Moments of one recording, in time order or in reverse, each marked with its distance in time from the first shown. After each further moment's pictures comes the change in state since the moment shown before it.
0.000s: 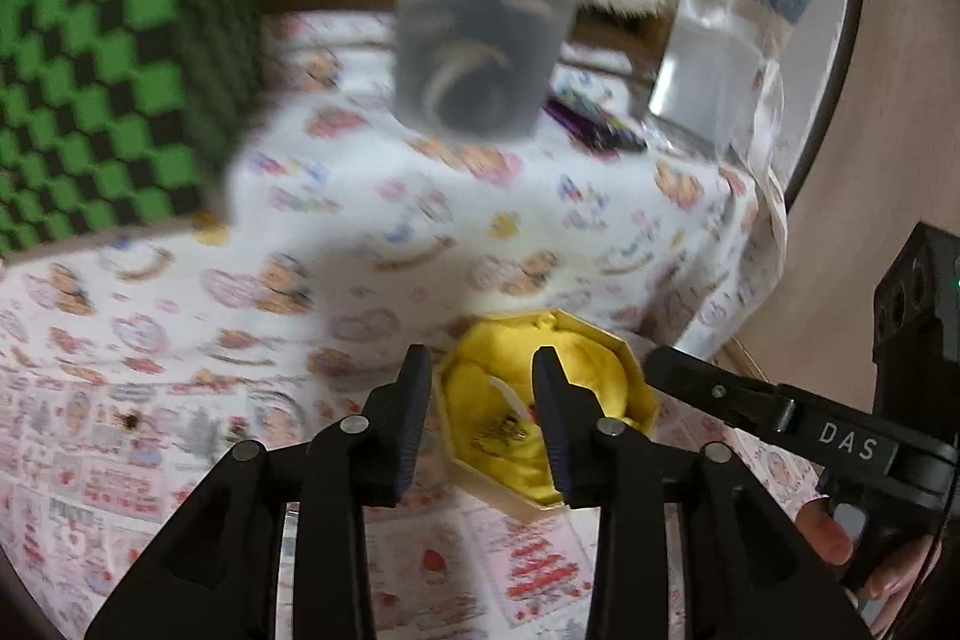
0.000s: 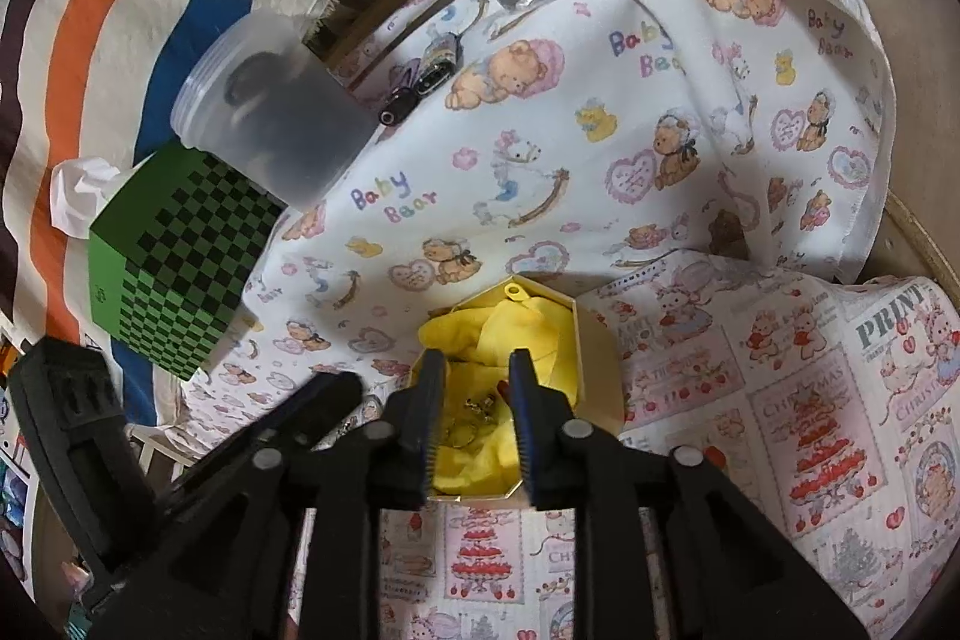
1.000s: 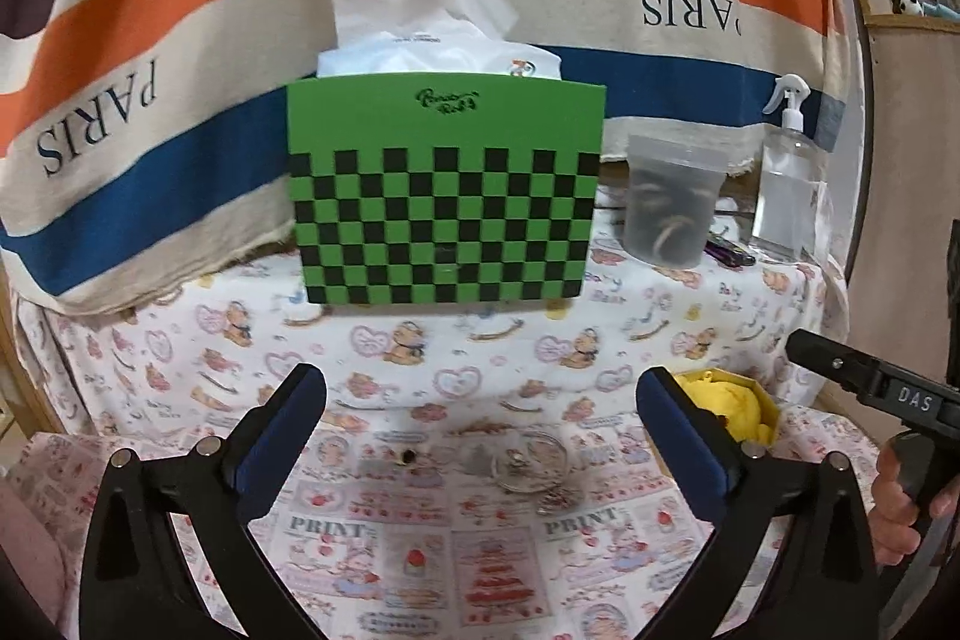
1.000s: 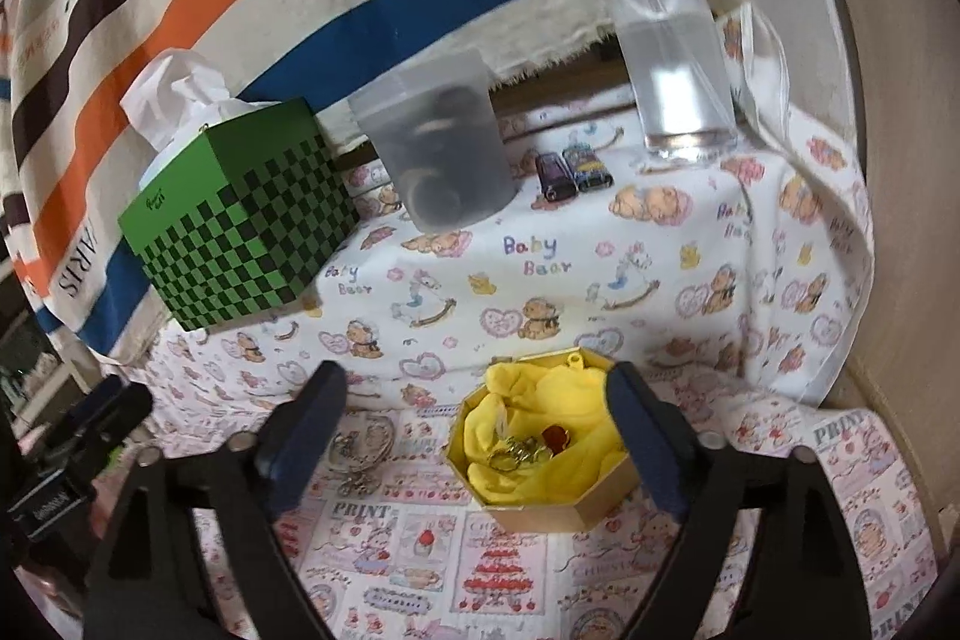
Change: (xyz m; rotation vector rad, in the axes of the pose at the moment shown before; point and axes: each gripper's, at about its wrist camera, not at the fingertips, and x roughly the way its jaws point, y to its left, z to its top) left arm -0.127 0.094 -0.046 0.008 -0.357 0.247; right arm -0.032 0.088 -0.043 -0.366 -0.258 -0.121
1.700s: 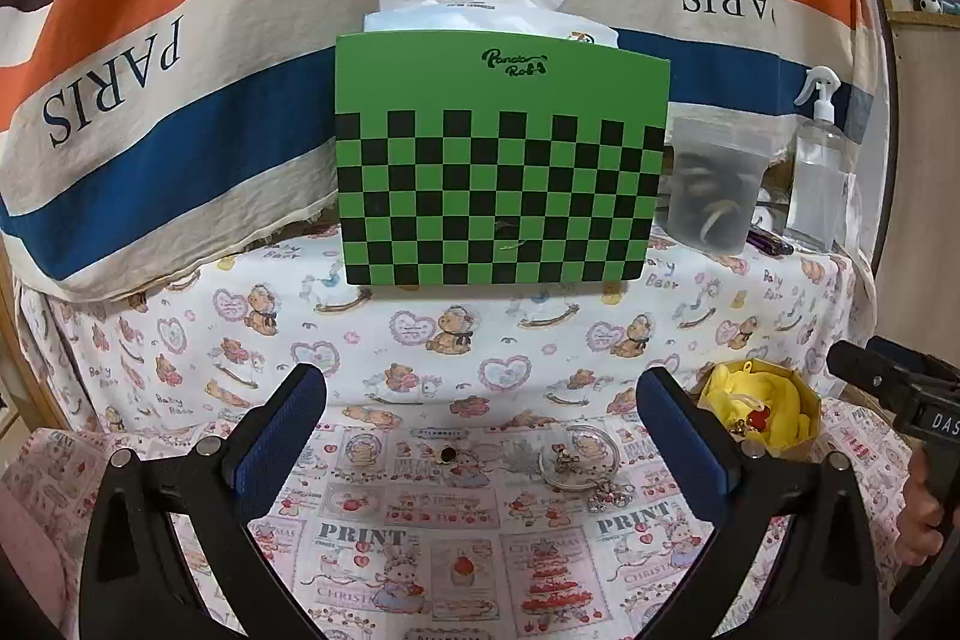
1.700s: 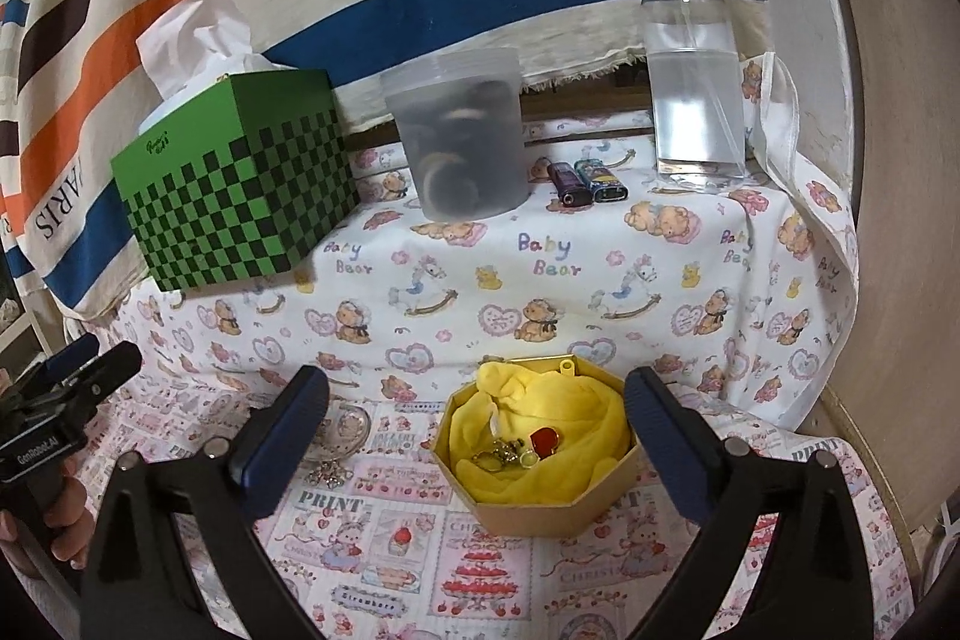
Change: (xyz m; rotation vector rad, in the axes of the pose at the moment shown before) left arm 0.017 0.027 -0.012 -0.015 0.016 0.022; right arm 0.004 0.020 -0.013 -0.112 -0.015 -0.071
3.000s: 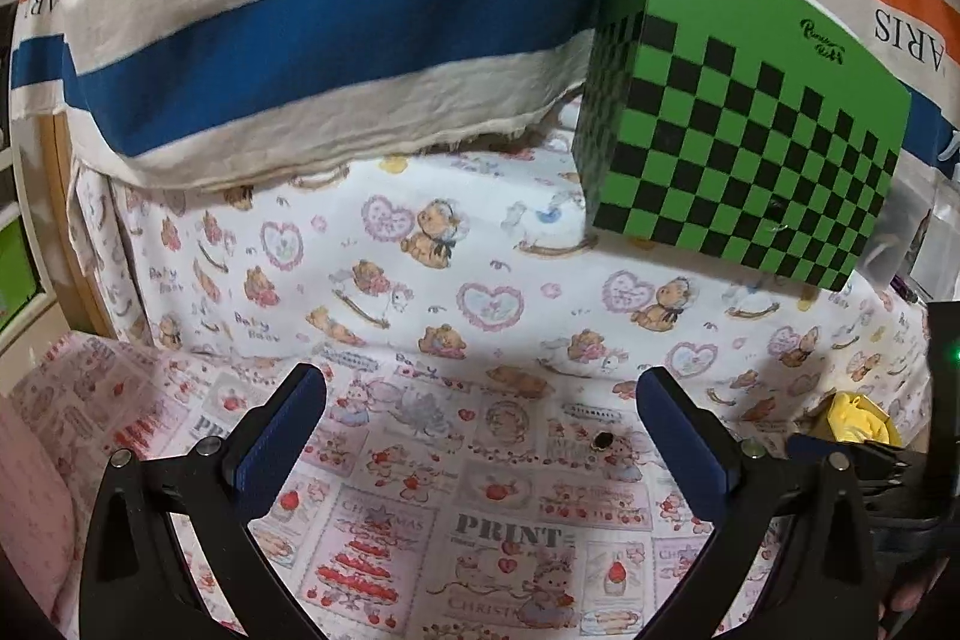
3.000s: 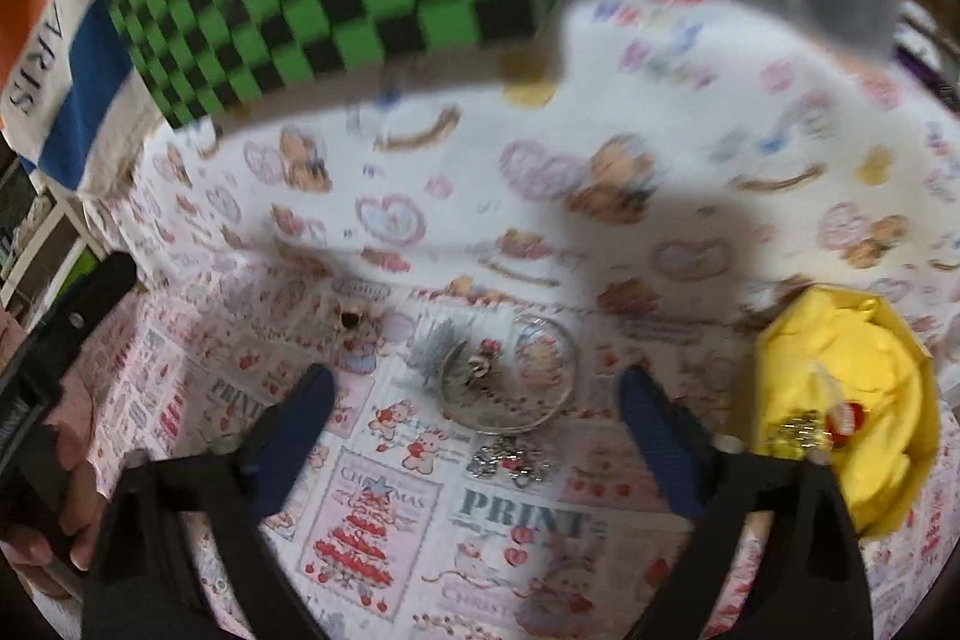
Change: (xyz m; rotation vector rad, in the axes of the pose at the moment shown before) left arm 0.040 0.093 -0.018 -0.215 0.136 0.179; right arm 0.140 0.124 -0.023 -0.116 0.466 0.171
